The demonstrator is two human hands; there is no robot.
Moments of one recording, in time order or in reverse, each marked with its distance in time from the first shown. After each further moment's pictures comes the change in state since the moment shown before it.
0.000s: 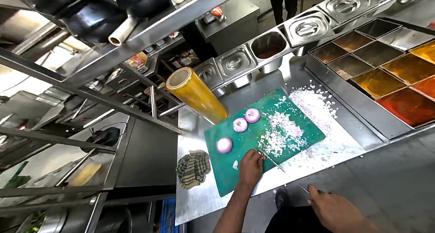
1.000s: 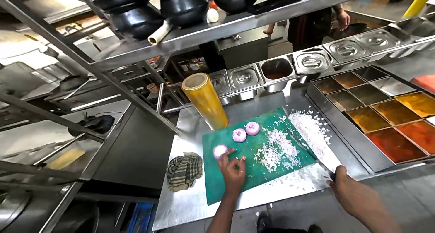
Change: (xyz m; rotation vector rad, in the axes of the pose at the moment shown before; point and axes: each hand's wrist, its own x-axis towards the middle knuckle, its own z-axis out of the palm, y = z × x) left_hand 0.010 -0.015 -0.004 -0.150 0.616 -0.202; right_hand 0.005 0.066 -0.090 0.002 0.432 0.430
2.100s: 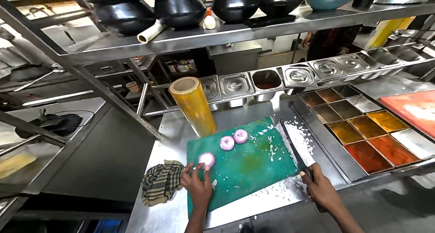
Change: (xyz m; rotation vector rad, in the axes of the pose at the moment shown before) left_hand 0.005 -0.048 -0.033 0.195 0.158 -0.157; right_hand 0.046 -0.005 0.020 0.777 -0.005 -0.092
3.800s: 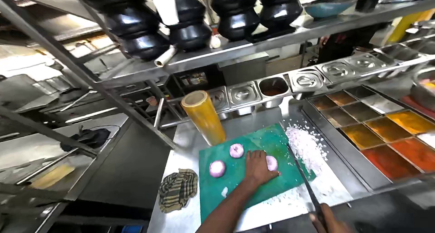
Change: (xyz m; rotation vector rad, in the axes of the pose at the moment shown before) left_hand 0.028 0.162 0.083 0.421 -1.093 0.365; right_hand -0.086 0.021 0.030 -0.219 -0.121 -0.130
